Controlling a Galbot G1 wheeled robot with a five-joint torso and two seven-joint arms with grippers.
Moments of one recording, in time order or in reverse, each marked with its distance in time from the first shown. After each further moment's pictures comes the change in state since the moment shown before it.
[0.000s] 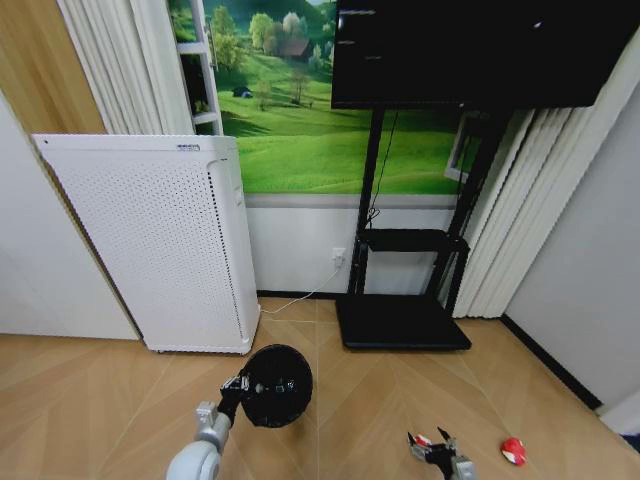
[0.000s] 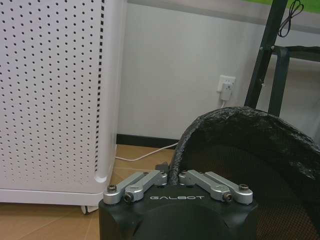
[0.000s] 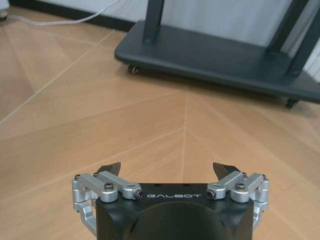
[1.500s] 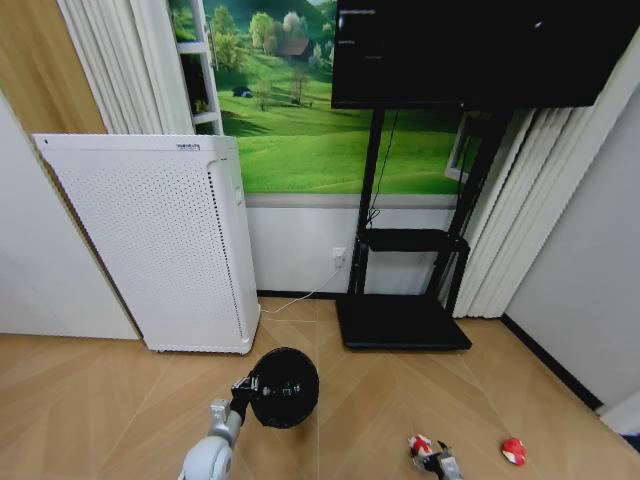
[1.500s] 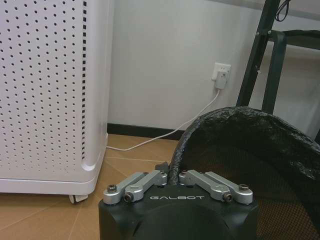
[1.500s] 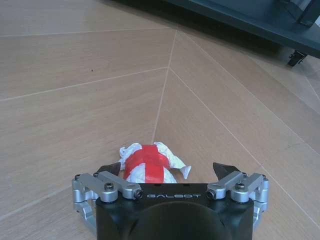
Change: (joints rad) left arm -0.068 -0.028 0.057 0.110 0.025 -0.013 0.001; right arm 0.382 0.109 -0.193 -0.652 -0.084 0.082 -0.069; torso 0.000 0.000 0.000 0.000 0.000
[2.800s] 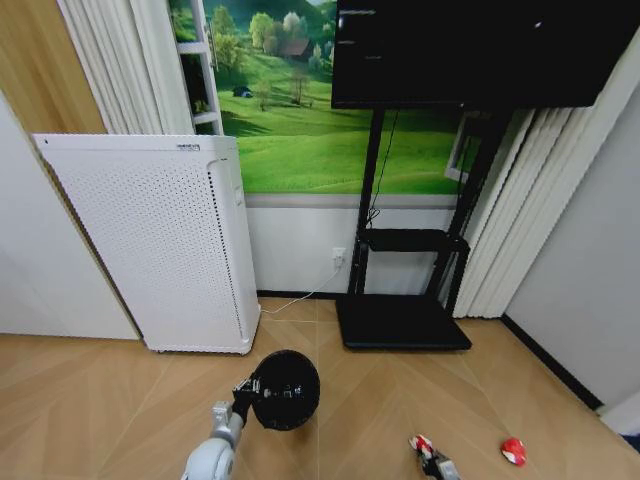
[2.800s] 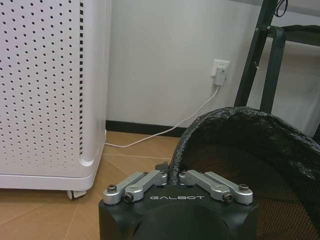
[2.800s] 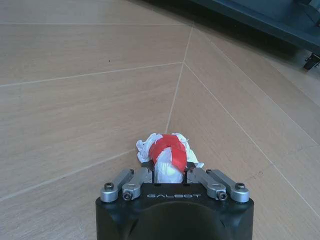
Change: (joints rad) left arm -0.001 -0.008 0.011 0.023 0.009 -0.016 0.001; right arm -0.017 0.015 0.022 -0.021 -0.080 0.020 -0.032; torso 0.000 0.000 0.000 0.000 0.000
